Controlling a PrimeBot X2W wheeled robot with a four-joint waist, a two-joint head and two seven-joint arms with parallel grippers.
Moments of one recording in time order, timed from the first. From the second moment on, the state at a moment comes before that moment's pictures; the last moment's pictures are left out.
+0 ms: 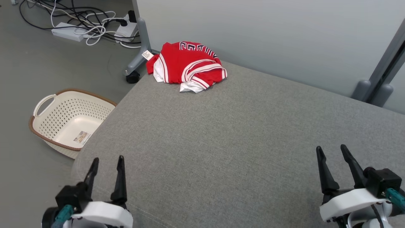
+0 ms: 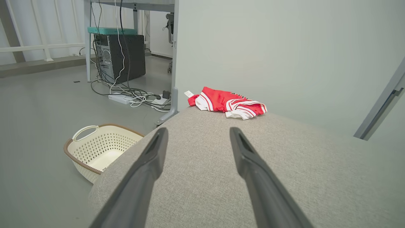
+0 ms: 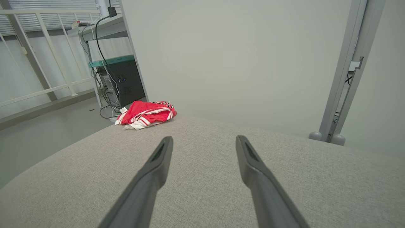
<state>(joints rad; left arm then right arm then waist) -0.02 0.18 -0.25 0.23 -0.44 0.16 -0.26 -0.07 -0.05 -0.01 0.25 0.18 0.13 -0.19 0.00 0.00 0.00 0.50</state>
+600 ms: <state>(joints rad) -0.66 0.38 -0.17 0.29 -0.42 0.06 -0.14 -0.25 -0.05 -0.01 -0.02 0.05 0.13 -0.06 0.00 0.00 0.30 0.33</state>
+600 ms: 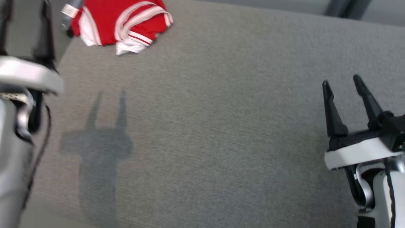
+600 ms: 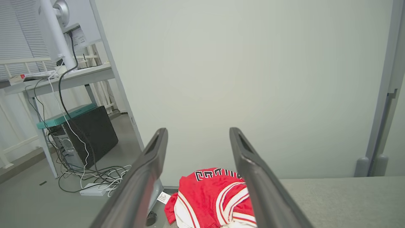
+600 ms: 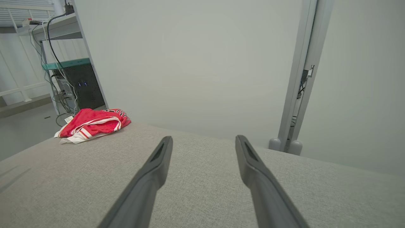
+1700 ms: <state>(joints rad) -1.20 0.45 -0.21 1.09 -0.43 0.01 0.13 -0.36 -0.05 -0.02 -0.27 -0.01 0.13 -0.07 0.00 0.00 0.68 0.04</state>
